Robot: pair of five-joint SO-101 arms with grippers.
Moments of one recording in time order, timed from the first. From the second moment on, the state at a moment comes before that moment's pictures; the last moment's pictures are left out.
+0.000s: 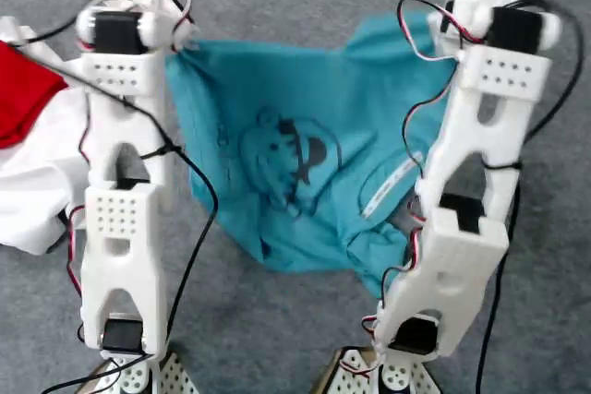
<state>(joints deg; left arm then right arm) -0.2 45.4 -93.3 100.2 28.8 8.3 26.7 -64.0 88.2 20.1</state>
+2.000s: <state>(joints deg) -1.0 -67.7 8.8 91.8 5.4 -8.3 -19.6 -74.0 80.0 50.0</state>
